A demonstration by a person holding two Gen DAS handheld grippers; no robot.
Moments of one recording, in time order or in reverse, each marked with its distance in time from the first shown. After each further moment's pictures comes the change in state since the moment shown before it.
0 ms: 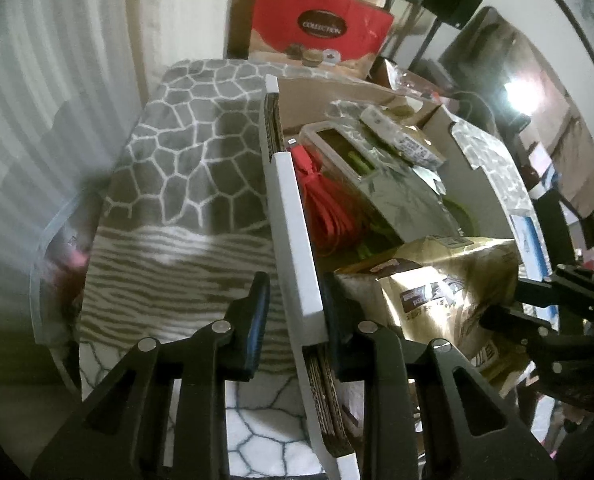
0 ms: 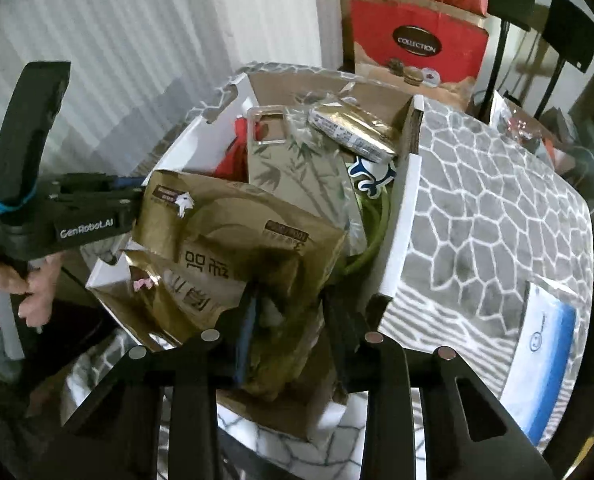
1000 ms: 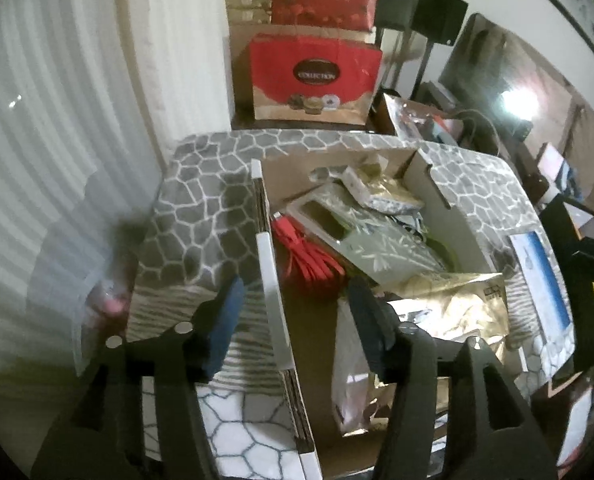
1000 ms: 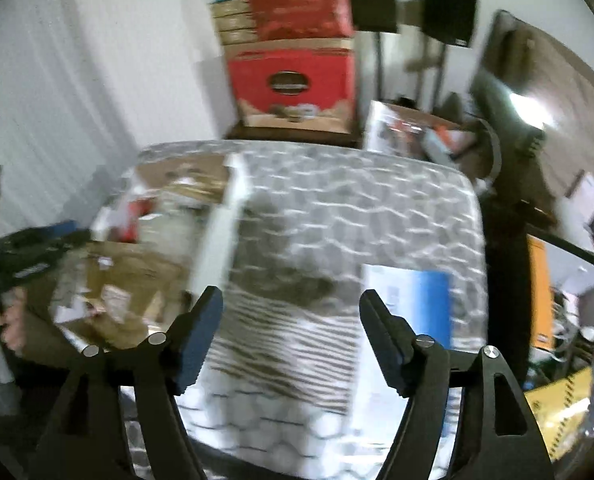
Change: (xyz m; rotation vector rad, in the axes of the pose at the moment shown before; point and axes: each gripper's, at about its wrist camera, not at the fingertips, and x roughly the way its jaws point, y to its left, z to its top) left arm -0.042 -0.041 0.018 0.091 -0.156 0.131; right arm -0.100 -0.109 -0.039 0.271 -0.168 -0.233
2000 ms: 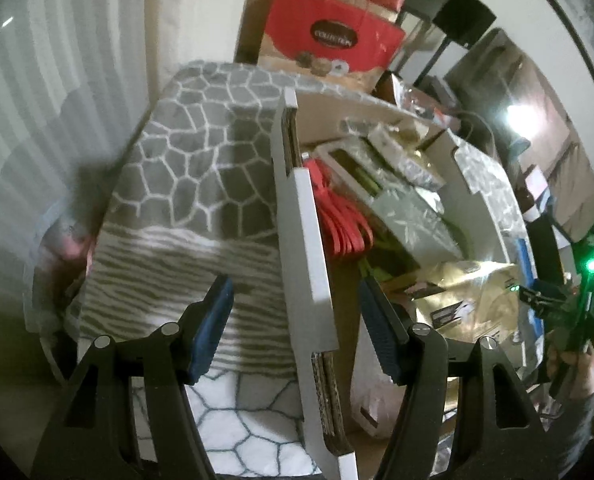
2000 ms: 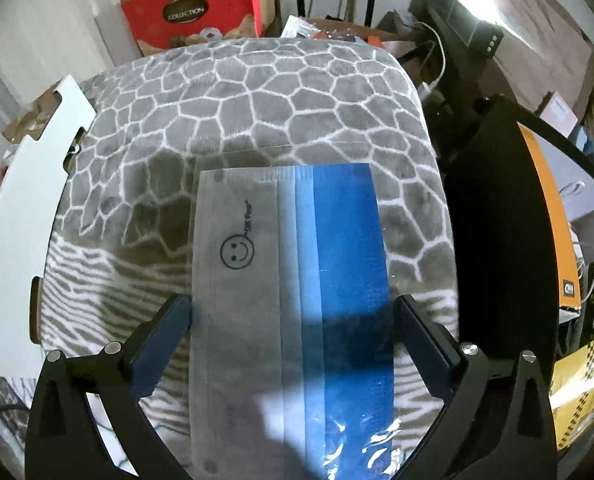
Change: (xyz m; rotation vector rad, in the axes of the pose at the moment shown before) left arm 0.042 0.041 -0.024 -0.167 0.144 -0.153; right arm 0.092 -0.081 -0.042 0.122 0.200 -0.125
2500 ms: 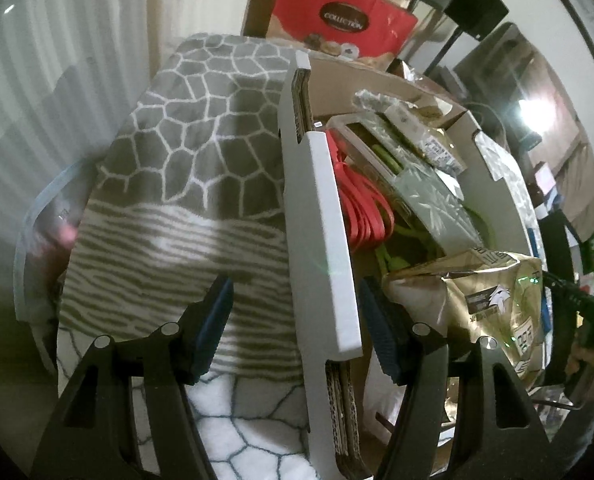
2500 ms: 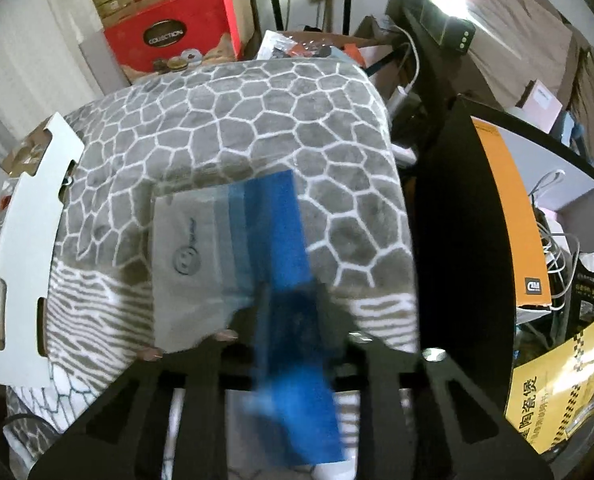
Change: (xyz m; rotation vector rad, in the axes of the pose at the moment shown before) left arm 0.023 0.005 -0.010 -0.027 0.041 0.005; right arm -0.016 -0.022 0.003 0.069 -0.017 0.022
